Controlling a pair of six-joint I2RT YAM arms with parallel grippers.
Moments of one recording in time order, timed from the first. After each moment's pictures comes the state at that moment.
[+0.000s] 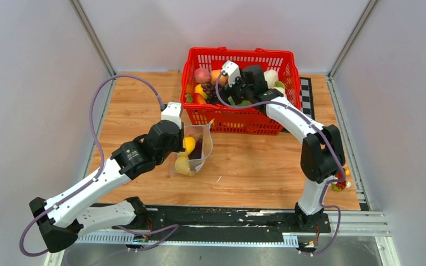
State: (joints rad) left arm -0.88 0.97 1.02 -0.64 -0.49 -0.43; right arm 0.47 1.87 1.56 -0.20 -0.29 -0.31
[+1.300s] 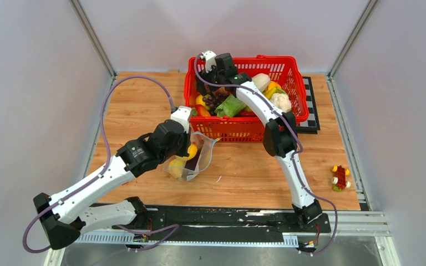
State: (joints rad) left arm -0.88 1.00 1.02 -0.67 -0.33 -0.39; right arm 0.53 2.47 2.41 -0.47 -0.28 -0.07
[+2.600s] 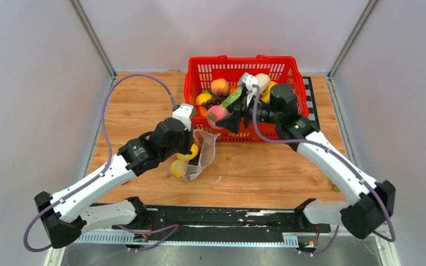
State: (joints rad) left arm -0.88 1.03 1.04 -0.62 -0.30 -0.39; right arm 0.56 1.31 1.22 -0.10 -0.64 0.06
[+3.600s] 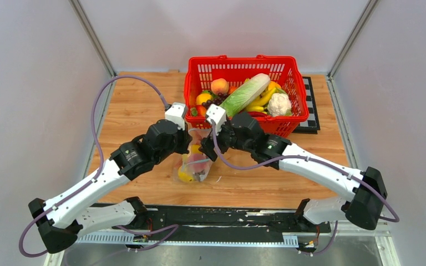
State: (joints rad) left arm -0.88 0.95 1.02 -0.59 -0.33 -0.43; right arm 0.96 1.33 1.09 -0.15 -0.11 -0.06
